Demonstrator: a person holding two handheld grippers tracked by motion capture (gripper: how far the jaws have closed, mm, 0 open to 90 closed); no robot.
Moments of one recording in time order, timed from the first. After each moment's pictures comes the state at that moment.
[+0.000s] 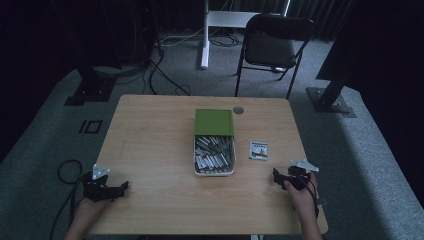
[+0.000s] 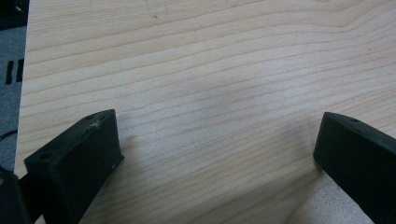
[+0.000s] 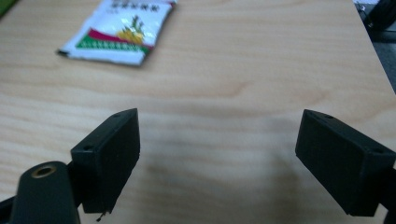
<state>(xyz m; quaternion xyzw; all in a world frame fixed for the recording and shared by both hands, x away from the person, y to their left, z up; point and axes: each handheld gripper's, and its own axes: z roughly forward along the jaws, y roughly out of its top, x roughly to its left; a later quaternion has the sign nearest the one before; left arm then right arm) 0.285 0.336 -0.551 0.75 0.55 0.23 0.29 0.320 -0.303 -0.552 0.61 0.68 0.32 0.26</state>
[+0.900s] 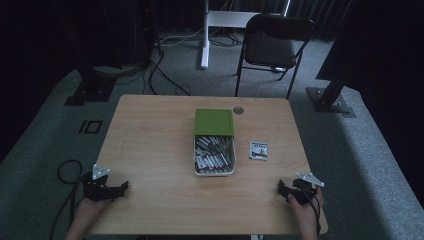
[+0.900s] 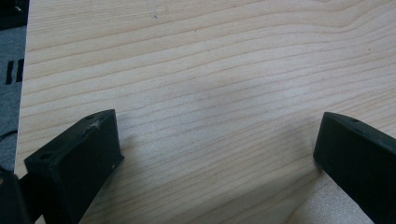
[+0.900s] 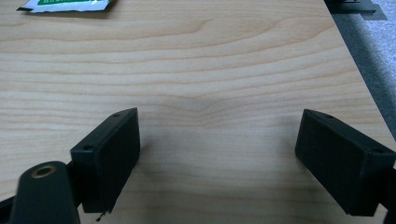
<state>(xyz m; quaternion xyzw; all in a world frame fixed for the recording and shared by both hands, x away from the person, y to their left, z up) 0.285 0.336 -0.551 0.75 0.55 0.23 0.29 0.279 -0.306 -0.557 0.66 0.64 0.28 0.28</state>
